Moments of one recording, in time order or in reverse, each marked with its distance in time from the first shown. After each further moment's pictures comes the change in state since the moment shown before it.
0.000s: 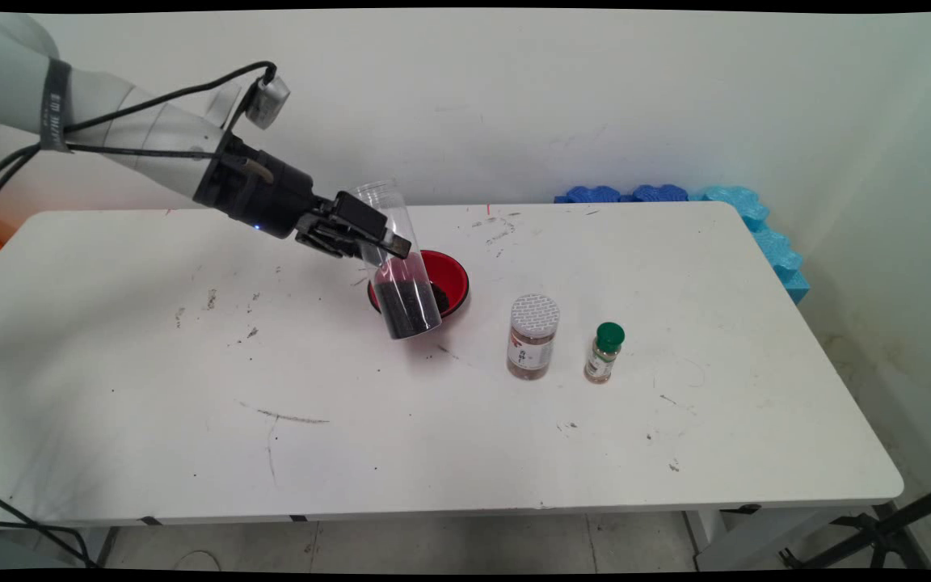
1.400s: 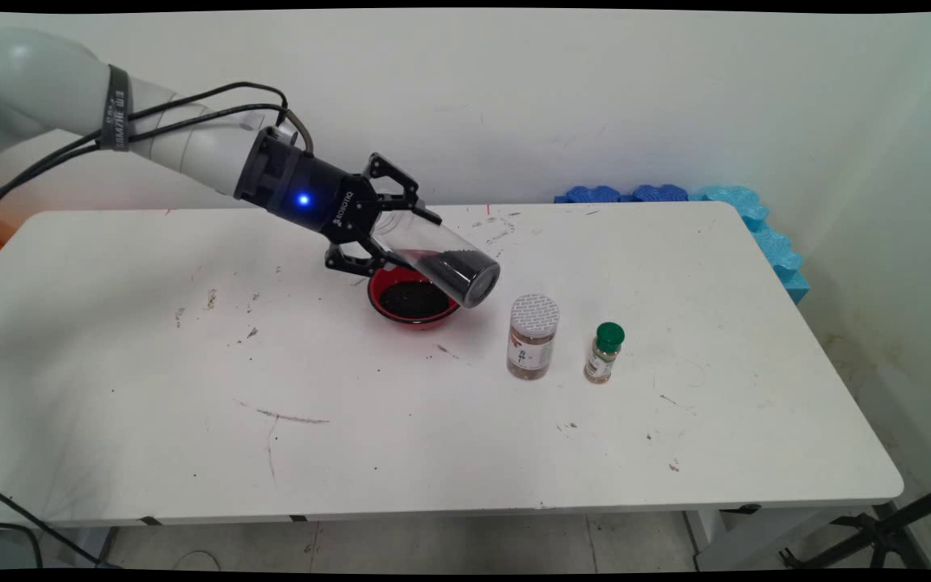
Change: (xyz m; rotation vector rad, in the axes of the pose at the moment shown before) arm 0.021 -0.012 0.028 -0.111 -0.023 -0.952
